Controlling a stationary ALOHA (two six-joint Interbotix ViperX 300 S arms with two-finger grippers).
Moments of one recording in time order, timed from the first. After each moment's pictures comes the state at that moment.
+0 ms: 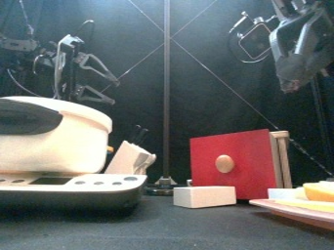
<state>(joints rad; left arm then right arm) 0.15 -0.53 1.13 -0.31 -0.42 -0.13 0.45 -0.15 0.63 -0.37 0.55 1.72</state>
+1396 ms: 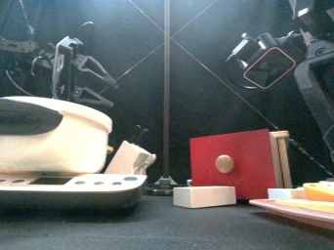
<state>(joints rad) 0.15 -0.53 1.14 -0.32 -0.42 -0.13 0.54 0.20 0.46 -0.28 0.69 1.77</state>
